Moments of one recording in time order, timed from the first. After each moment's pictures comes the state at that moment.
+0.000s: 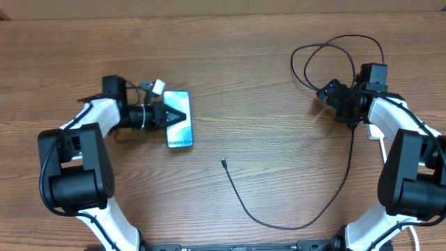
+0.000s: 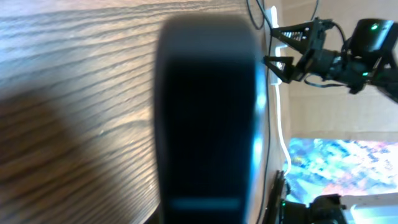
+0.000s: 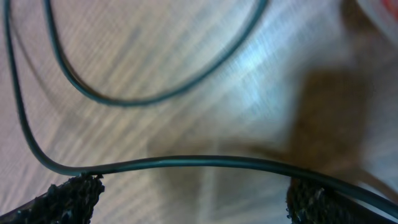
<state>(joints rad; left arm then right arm) 0.15 1.99 1.14 -0.61 1.11 0.14 -0.18 1.89 1.12 -0.36 -0.24 0.57</state>
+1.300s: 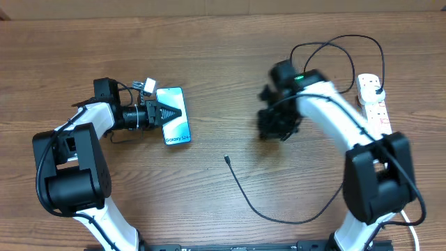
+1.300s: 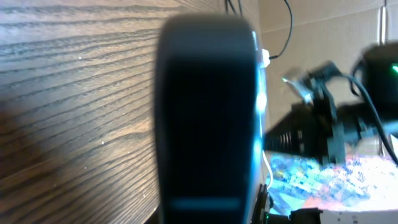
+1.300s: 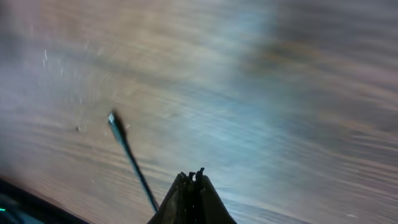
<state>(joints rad) 0.19 1.99 1.12 -0.52 1.17 0.05 0.41 1.90 1.40 -1.08 -0.32 0.18</state>
